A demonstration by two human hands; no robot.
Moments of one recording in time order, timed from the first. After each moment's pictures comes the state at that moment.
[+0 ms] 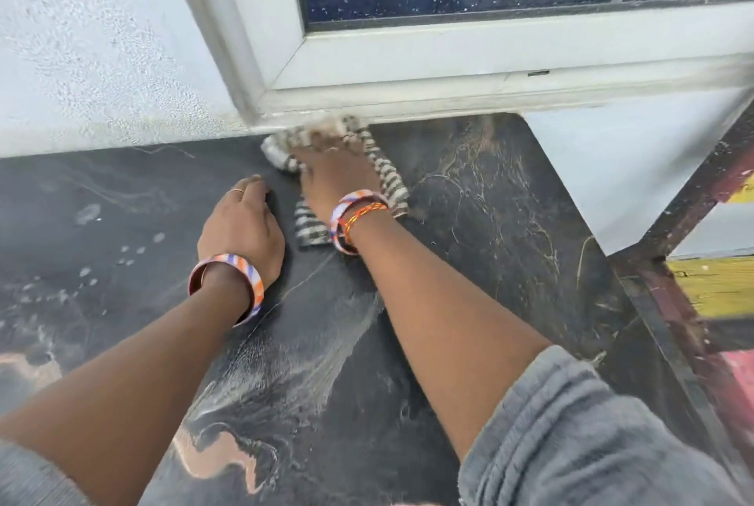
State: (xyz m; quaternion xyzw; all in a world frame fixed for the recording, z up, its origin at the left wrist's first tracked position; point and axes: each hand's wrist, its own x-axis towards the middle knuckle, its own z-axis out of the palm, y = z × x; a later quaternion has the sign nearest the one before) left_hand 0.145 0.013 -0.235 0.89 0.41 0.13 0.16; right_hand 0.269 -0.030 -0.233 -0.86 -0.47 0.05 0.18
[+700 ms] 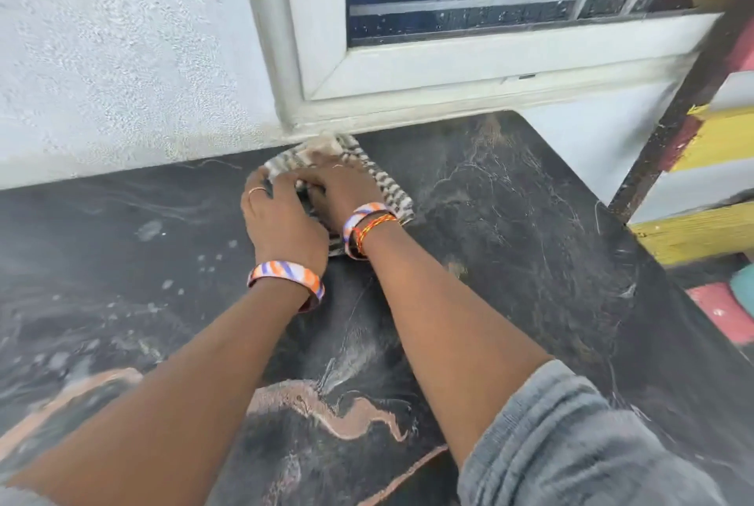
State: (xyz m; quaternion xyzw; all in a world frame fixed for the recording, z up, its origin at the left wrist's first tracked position) left_hand 0.116 0.039 -0.223 0.85 0.36 0.24 0.29; right_hand 0.211 0.007 -0.235 -0.88 -0.43 0.06 0.19
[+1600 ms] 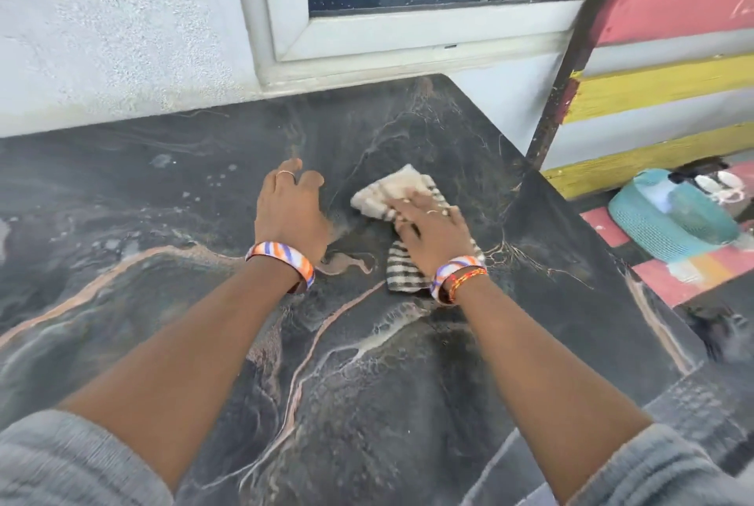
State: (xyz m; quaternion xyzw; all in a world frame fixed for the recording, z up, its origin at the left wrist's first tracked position) left_hand 0.002 -0.026 -0.189 0.95 0.20 0.12 0.20; right_hand 0.078 -0.193 -0.232 -0.95 -0.24 0.07 0.18
